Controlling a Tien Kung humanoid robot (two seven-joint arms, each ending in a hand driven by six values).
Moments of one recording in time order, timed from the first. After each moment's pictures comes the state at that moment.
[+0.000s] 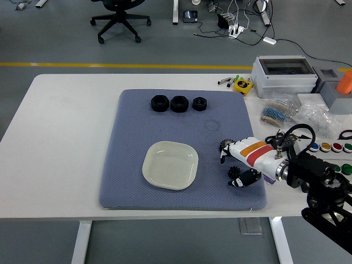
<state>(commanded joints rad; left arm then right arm) -0.04 0.05 -0.64 -0.18 0.76 0.22 0.25 0.57 -0.43 0.65 1.35 -2.09 0.05 -0.04</state>
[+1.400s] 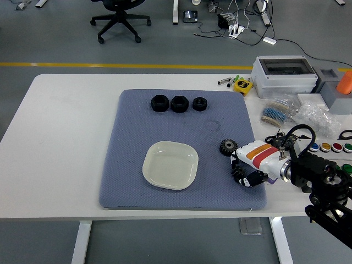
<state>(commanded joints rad) -0.02 0.05 -0.67 -0.18 0.80 0.23 0.26 0.59 -0.44 0.63 1.28 -2.14 0.08 -0.02</state>
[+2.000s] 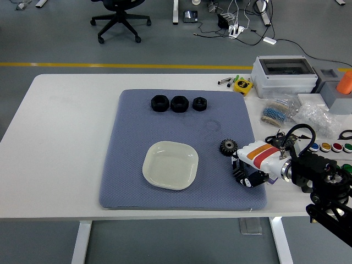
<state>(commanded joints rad) -0.03 0.05 -0.65 -0.18 0.79 0.23 0.26 0.60 -0.44 0.62 1.27 -2.13 0.10 -0.02</state>
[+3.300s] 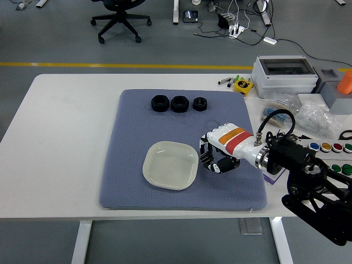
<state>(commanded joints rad) -0.02 0.06 -0.66 -0.18 0.80 0.22 0.26 0.68 -0.30 0.63 1.34 -2.09 0.03 -0.01</state>
